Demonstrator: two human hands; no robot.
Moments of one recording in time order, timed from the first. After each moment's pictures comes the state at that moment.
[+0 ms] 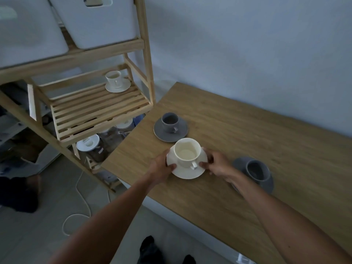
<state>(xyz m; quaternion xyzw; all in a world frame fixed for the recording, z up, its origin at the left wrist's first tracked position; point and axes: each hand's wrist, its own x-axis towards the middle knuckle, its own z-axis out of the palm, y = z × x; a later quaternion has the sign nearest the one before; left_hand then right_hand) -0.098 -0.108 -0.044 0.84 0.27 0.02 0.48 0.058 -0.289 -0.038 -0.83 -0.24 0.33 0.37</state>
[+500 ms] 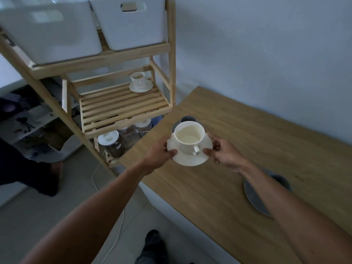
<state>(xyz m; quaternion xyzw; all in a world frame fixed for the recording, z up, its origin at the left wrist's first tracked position) -0.115 -0.059 0.006 0.78 0.29 0.09 0.55 0.067 -0.238 0.013 -0.74 -0.27 0.39 0.48</state>
